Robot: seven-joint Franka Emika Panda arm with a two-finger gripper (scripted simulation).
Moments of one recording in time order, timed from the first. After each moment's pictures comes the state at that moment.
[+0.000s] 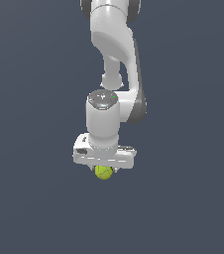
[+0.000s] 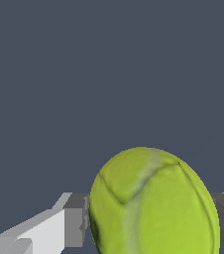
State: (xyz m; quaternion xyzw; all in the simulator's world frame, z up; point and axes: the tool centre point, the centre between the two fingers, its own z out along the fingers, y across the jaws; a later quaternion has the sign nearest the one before) arm 0.127 -0.030 0.138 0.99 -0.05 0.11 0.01
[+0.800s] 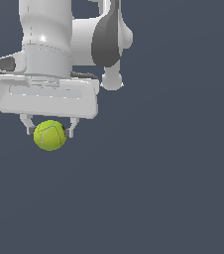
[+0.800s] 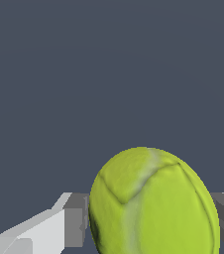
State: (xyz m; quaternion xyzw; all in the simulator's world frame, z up) arm 0.132 -0.136 0.372 0.94 -0.01 0.34 0.03
